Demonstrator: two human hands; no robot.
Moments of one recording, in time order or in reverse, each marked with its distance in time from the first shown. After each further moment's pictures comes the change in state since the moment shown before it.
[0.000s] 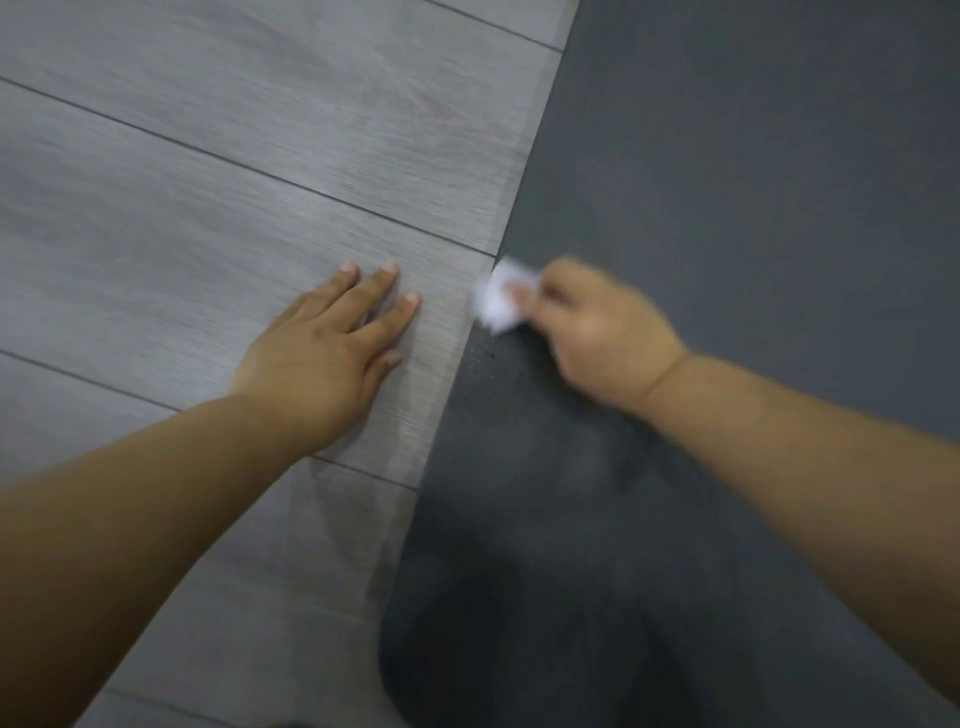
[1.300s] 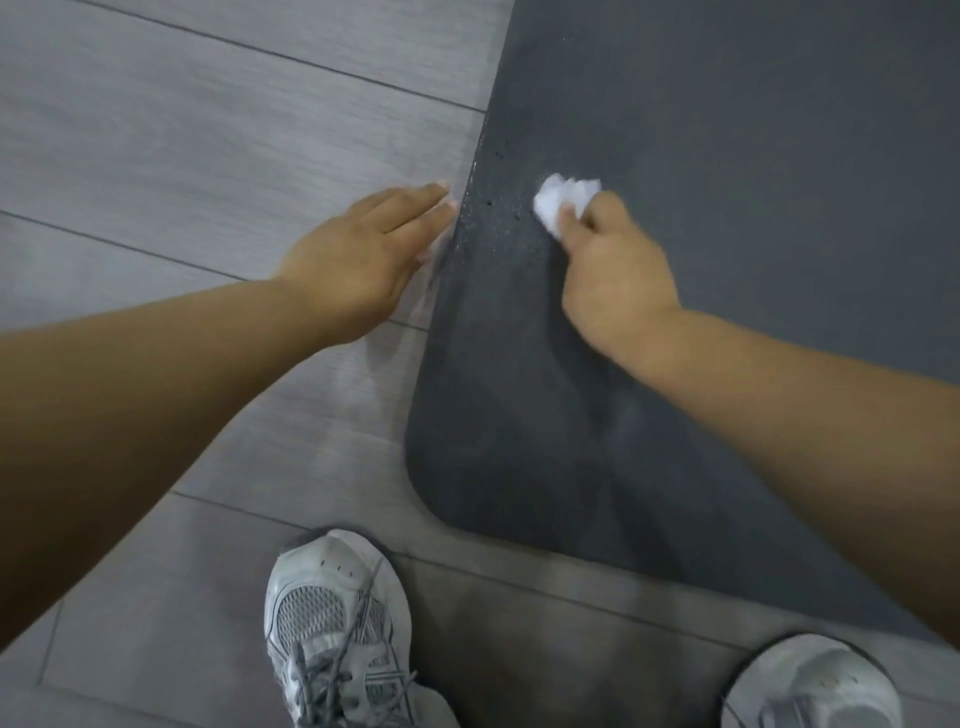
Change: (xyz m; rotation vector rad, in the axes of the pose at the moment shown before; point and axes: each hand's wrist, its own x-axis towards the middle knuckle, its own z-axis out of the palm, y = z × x) left_hand -0.042 0.037 -0.011 -0.072 0.080 0.263; right_hand -0.084 -0.046 0.018 -0.076 0.002 0.382
